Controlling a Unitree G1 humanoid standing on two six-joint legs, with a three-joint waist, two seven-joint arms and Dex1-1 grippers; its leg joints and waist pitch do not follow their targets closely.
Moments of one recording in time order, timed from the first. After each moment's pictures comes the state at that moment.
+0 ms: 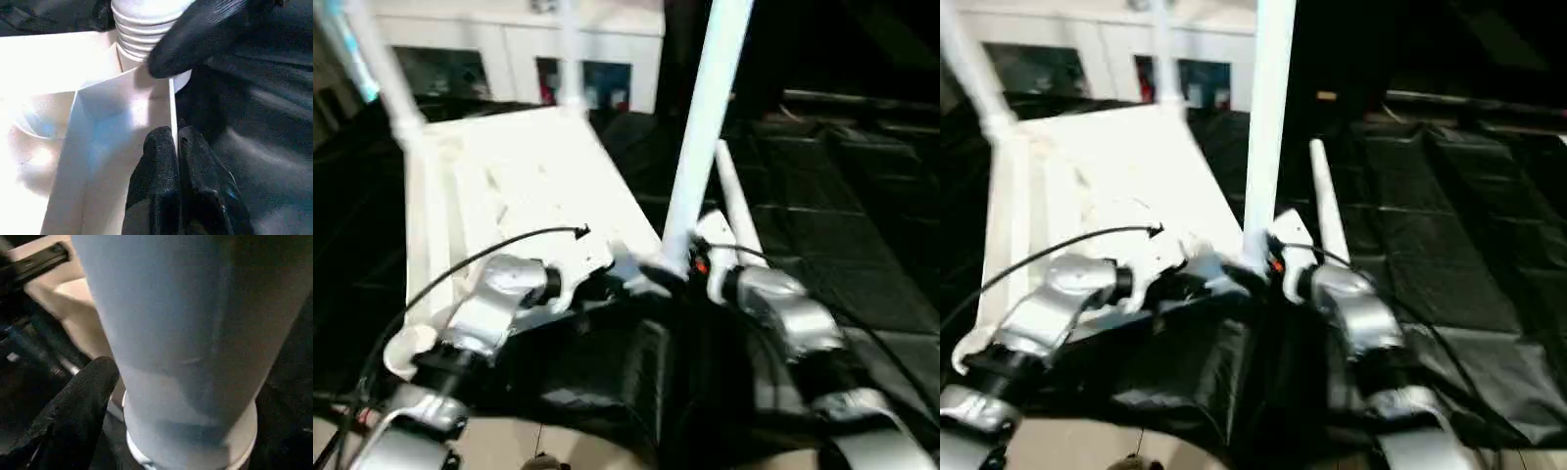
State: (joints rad) left arm -0.50 0.35 -0.28 0.38 0.05 0.21 -1.11; right arm -0.50 -0.23 0.12 0.53 0.12 0.23 0.93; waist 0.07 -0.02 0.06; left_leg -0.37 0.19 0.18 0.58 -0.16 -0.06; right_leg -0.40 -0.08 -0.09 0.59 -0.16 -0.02
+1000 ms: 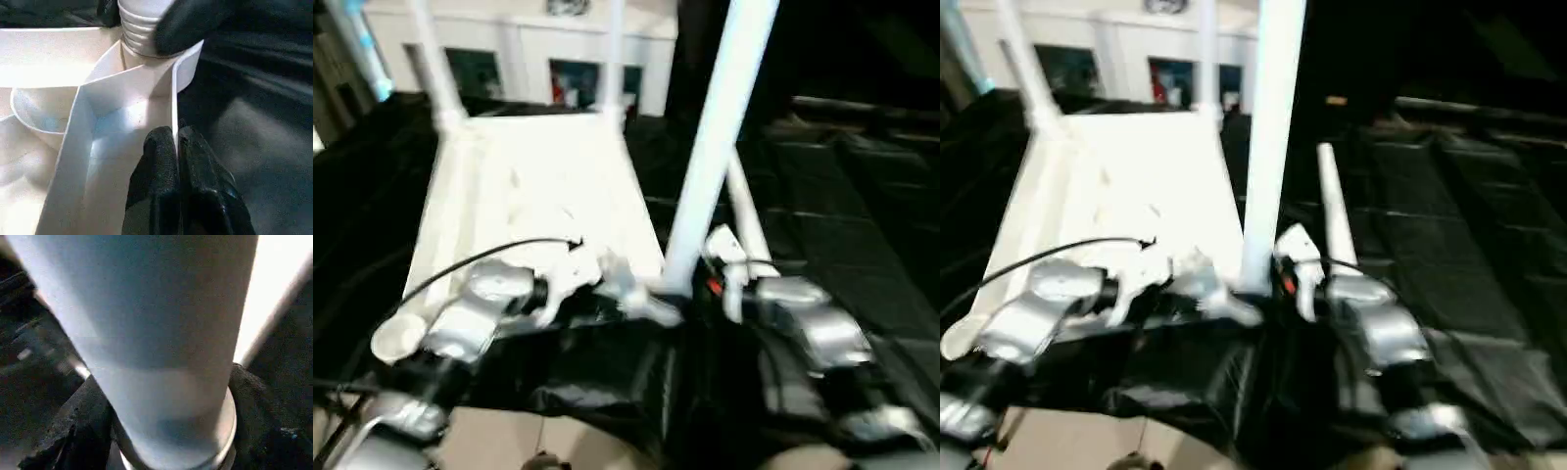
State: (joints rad) left arm -0.51 0.35 -0.27 0.41 0.05 0.24 -1.05; right arm -0.50 -0.16 0.08 0.54 0.14 0.29 0.79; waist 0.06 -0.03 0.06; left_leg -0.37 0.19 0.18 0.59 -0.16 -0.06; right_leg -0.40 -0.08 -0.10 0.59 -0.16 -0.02
